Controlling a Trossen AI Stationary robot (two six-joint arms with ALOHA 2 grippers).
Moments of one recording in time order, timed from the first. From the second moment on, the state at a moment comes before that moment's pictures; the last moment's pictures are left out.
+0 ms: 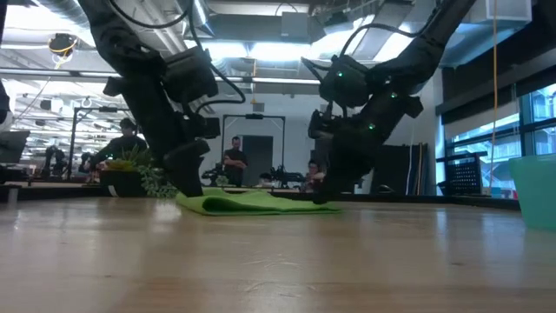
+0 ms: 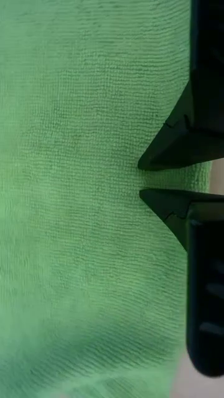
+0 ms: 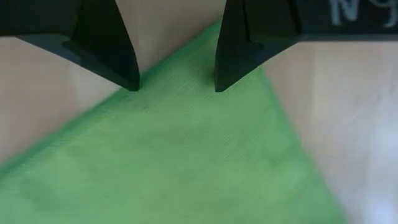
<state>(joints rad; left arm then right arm) 0.20 1.59 0.62 -0.11 -0.23 -0.31 -0.20 1.82 0.87 0.03 -0.15 0.00</state>
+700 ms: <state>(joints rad) 0.30 1.44 0.64 -0.04 -0.23 -0.07 -0.12 1.78 0.89 -0.01 -0.07 -0.03</state>
